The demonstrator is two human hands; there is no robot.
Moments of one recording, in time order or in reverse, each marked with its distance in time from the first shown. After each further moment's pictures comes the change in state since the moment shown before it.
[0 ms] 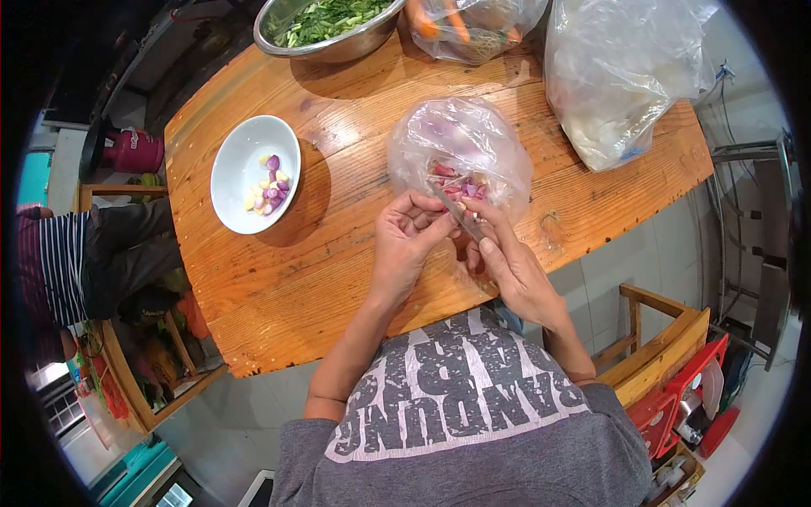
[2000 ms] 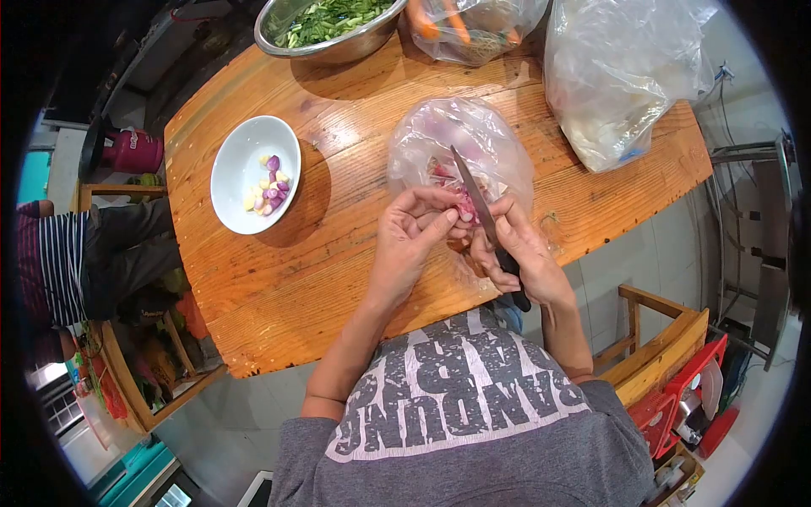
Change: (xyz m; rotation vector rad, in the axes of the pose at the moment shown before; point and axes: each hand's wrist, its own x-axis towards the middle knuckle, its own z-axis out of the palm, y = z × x) left_hand 0.001 0.012 0.009 0.082 -0.059 -0.035; right_hand 0.008 0.006 -0.012 0.743 -0.149 0.124
